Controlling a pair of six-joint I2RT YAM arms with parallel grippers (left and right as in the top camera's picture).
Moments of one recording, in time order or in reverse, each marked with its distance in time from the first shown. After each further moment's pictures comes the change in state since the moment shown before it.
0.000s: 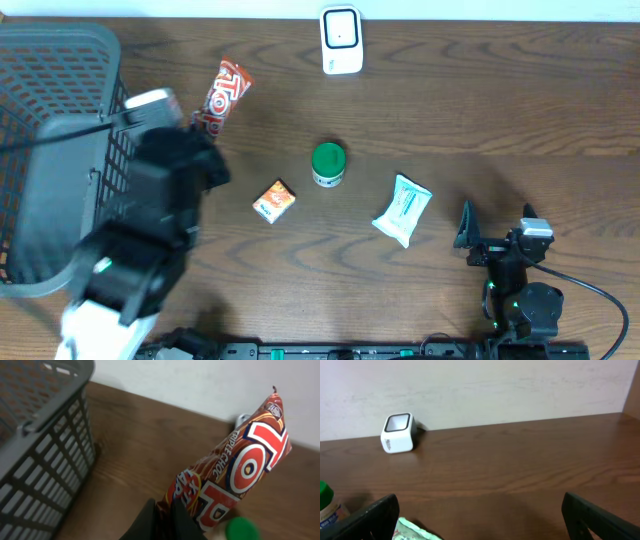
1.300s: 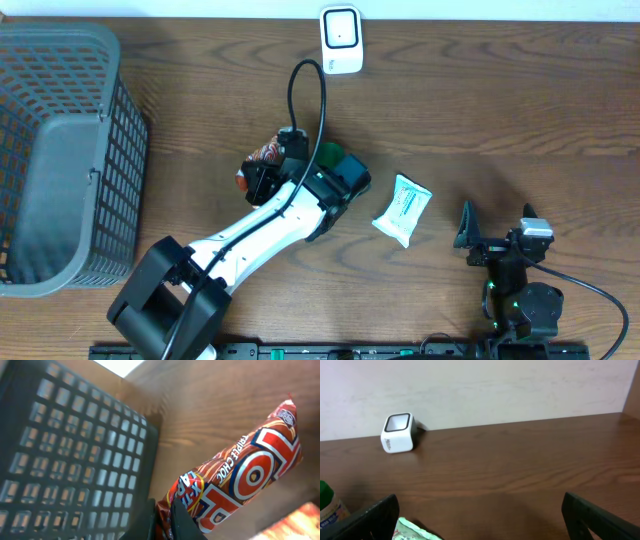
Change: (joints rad) left arm -0.358 0.706 -0.078 -0.228 -0.633 -0.181; right arm 0.000 0.000 0.000 0.000 0.000 0.000
